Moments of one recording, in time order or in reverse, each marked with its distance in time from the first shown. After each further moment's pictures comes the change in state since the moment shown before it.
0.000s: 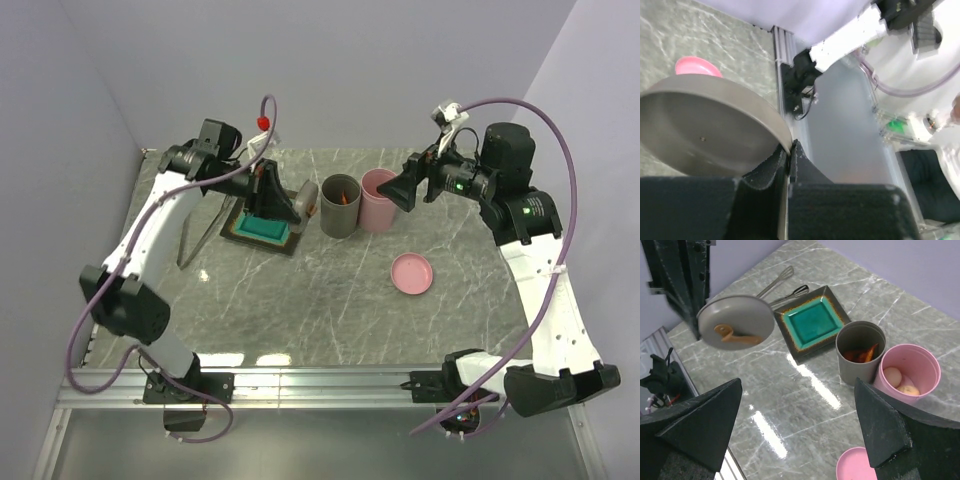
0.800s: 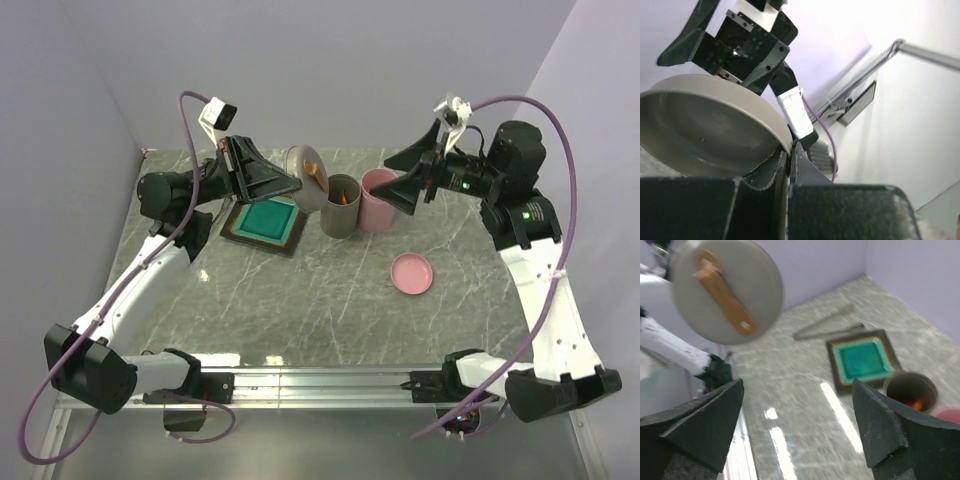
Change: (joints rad) left arm -0.087 -0.407 -0.594 2.066 -0.449 -2.132; right arm 0.005 -0.039 -0.045 0.224 -0.276 0.130
